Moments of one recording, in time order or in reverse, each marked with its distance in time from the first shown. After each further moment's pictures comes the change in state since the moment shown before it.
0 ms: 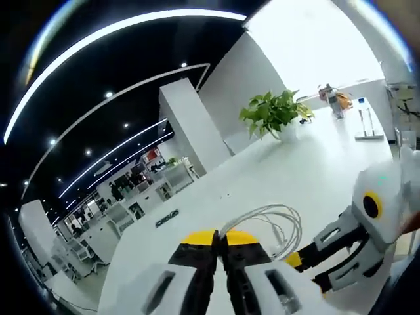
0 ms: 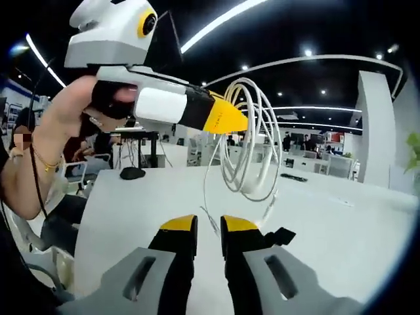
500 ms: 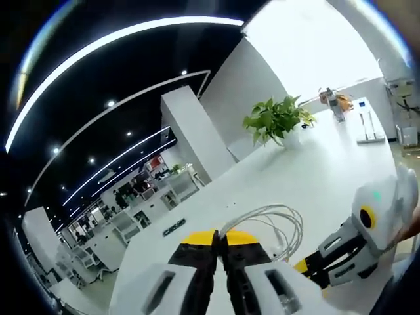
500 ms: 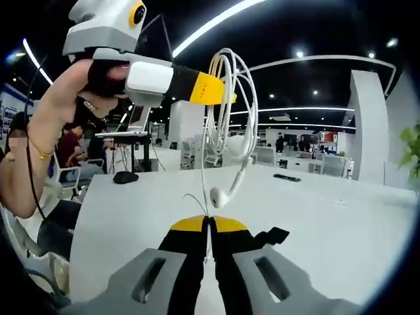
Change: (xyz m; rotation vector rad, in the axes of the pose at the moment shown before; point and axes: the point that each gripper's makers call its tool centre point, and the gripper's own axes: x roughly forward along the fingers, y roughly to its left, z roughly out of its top) left arm -0.008 0.013 0.022 0.031 -0.033 0.029; right arm -0.009 -0.011 0.000 0.019 -0.022 -0.049
